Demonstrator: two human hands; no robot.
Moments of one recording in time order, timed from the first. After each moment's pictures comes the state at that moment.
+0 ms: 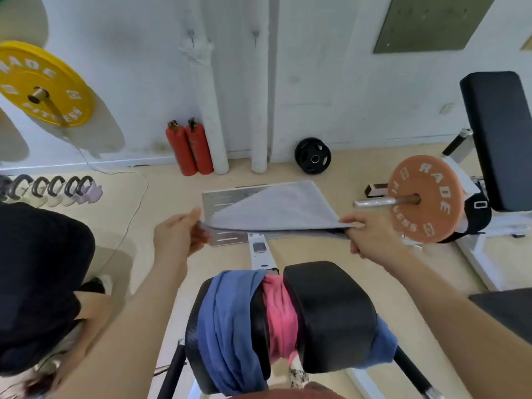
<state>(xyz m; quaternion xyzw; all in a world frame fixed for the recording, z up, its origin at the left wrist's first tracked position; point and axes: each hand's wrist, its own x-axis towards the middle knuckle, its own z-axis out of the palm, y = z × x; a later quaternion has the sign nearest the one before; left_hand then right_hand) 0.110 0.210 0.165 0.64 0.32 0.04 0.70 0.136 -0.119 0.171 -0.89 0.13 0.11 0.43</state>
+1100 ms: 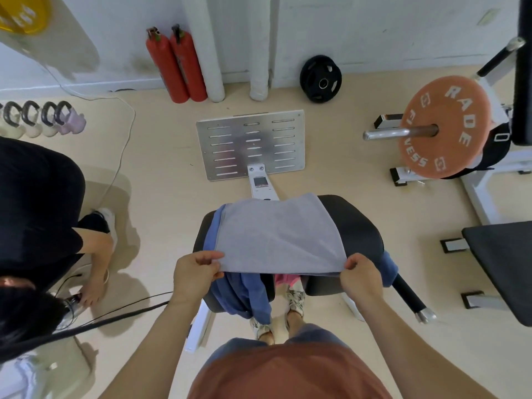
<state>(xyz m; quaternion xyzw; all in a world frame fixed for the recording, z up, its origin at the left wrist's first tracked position) -0.024 0.206 0.029 0.73 0.39 -0.14 0.55 -0.010 -0.090 0.006 -0.86 0.35 0.21 0.30</state>
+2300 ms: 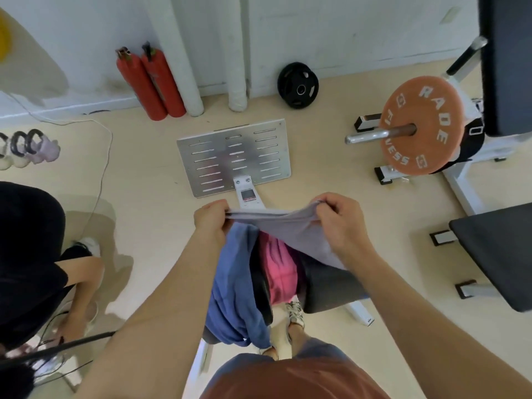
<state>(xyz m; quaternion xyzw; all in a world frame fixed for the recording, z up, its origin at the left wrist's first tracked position) 0.152 0.164 0.024 0.52 0.47 -0.10 0.70 0.094 -0.045 0.115 -0.83 0.15 0.03 0.54</state>
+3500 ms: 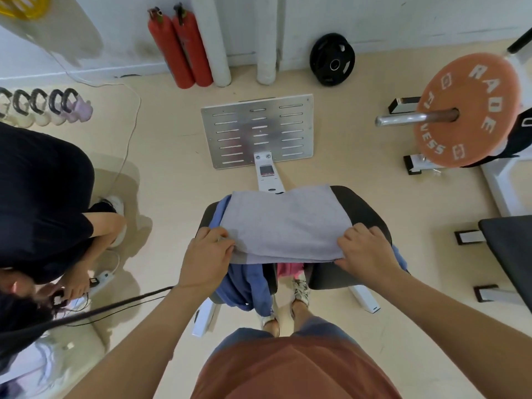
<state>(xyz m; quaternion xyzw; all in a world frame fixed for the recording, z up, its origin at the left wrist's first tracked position) -0.007 0.208 0.002 0.99 -0.07 -0.07 0.14 0.030 -0.118 0.016 -0.95 -0.21 0.20 -0.10</state>
